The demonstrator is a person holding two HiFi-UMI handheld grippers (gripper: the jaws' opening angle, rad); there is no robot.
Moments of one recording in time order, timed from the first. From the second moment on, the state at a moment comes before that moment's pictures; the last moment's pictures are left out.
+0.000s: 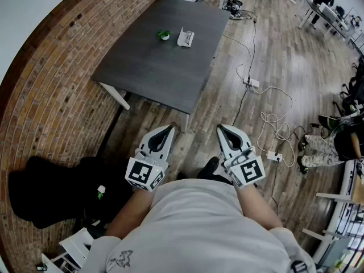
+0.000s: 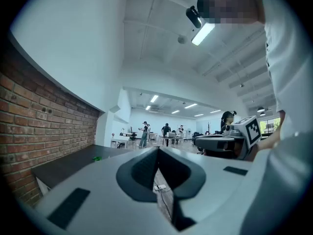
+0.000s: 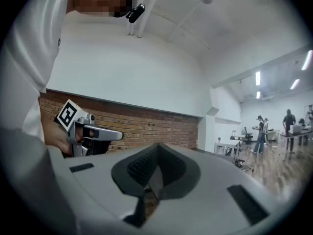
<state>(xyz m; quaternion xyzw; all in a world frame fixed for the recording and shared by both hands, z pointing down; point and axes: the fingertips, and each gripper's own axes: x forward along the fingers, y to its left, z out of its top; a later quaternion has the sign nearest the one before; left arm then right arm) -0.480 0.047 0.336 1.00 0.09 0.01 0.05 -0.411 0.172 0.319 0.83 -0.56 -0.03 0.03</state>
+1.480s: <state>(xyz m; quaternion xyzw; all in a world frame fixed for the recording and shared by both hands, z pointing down) -0.301 0.133 0.356 0.99 0.14 0.04 0.06 -0.237 0.253 0.338 0.83 -0.56 -0.02 0.01</state>
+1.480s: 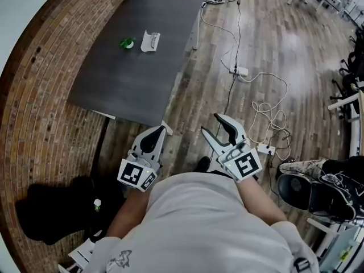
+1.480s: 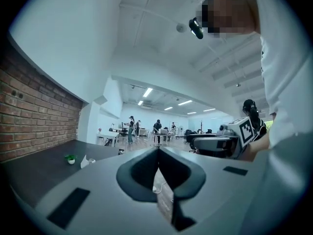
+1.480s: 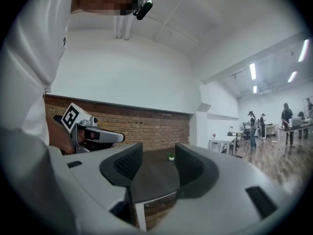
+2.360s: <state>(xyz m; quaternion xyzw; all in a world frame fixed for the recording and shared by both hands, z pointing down) -0.174 0.209 0.390 0.97 0.23 0.07 0.06 -0.156 0.333 0.358 0.86 -0.51 0.01 0.02</state>
